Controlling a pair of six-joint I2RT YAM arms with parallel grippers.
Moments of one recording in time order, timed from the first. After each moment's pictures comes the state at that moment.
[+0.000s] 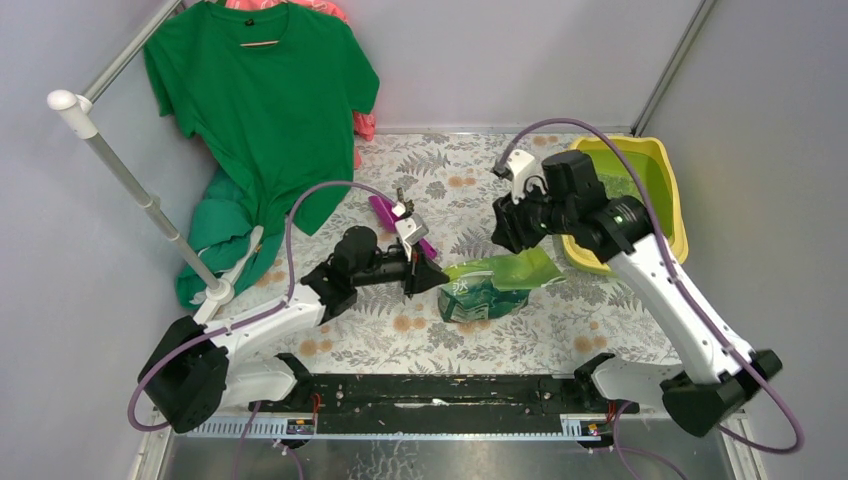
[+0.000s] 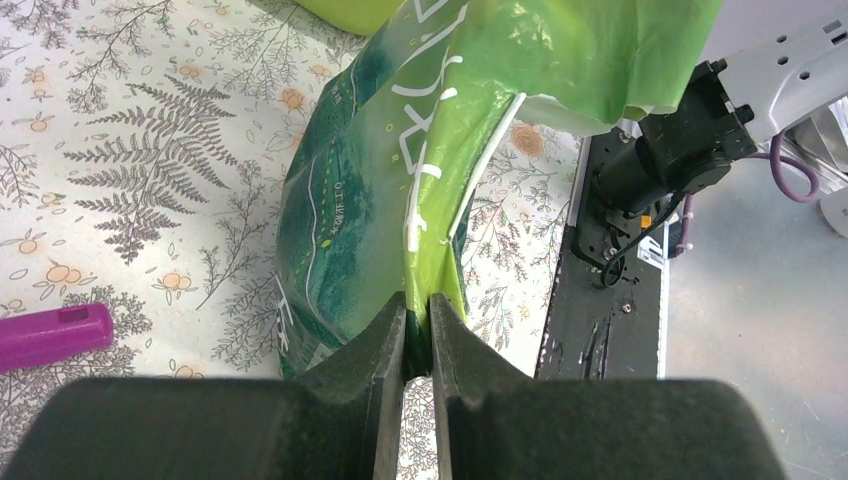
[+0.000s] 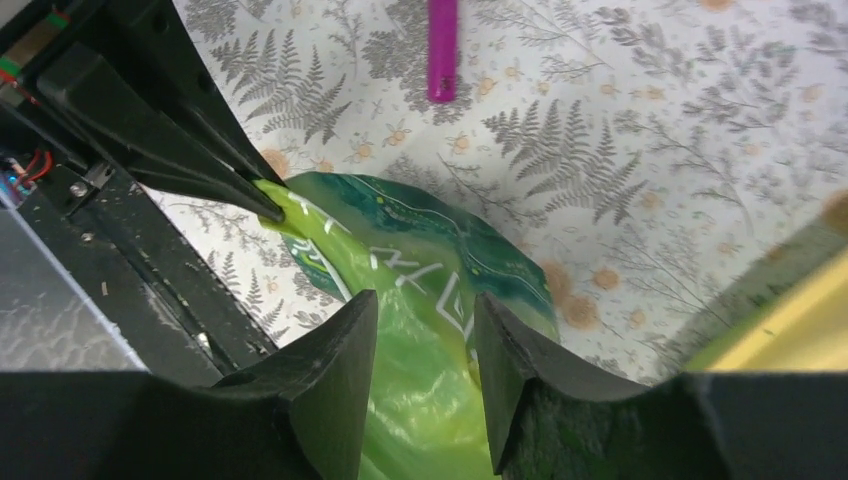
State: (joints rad) left arm -0.71 1.19 0.60 0.35 0.60 -0.24; right arm 0.53 1.16 1.38 -0.93 -0.26 -0.12
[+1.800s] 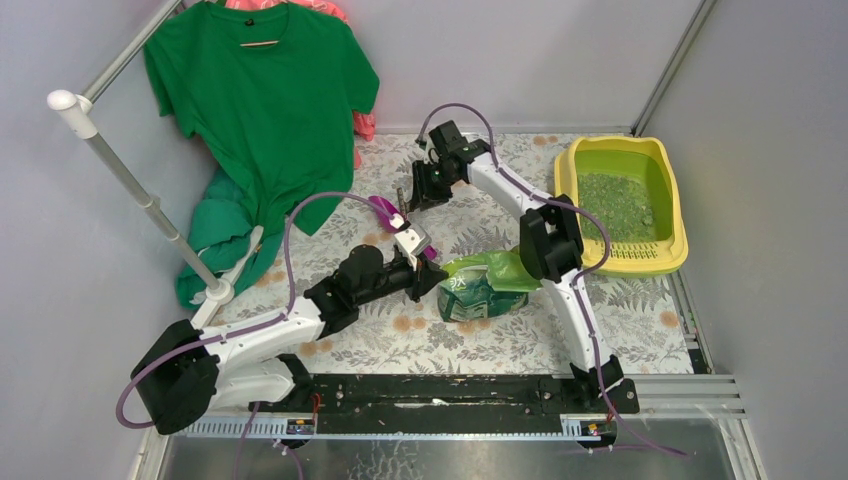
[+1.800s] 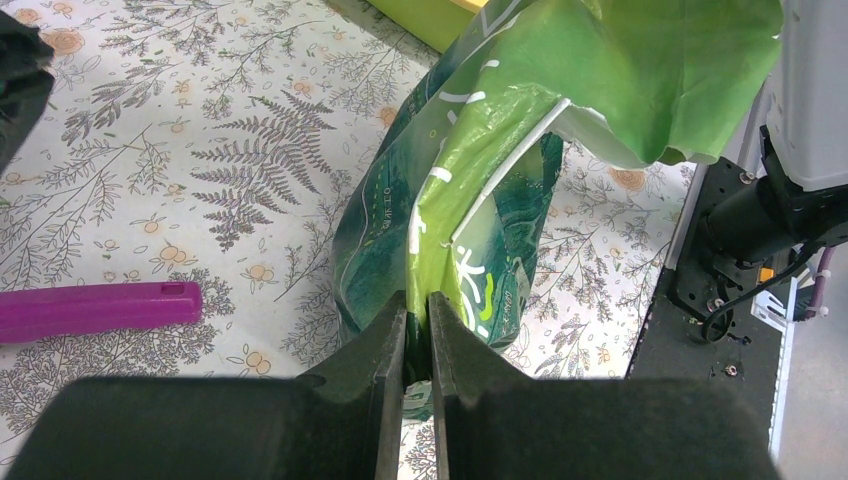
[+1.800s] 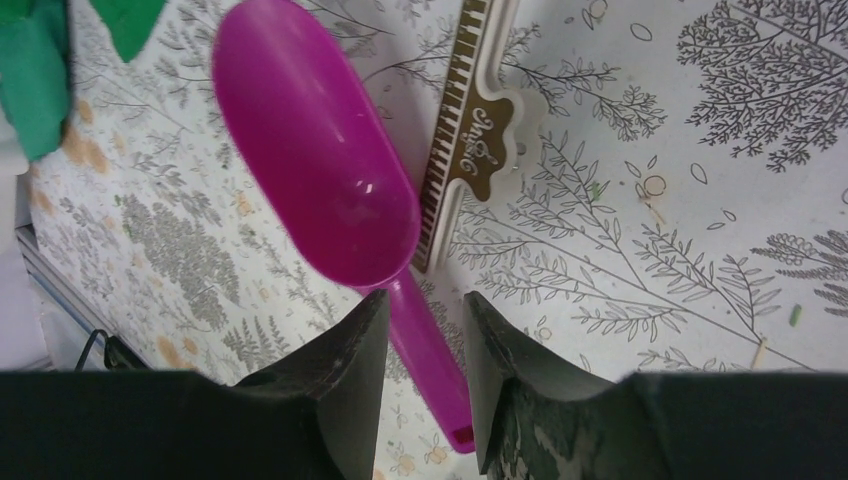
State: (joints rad) left arm -0.85 1.14 0.53 0.40 0.21 -0.19; right arm 0.55 2.42 2.21 -0.78 -0.41 0.35
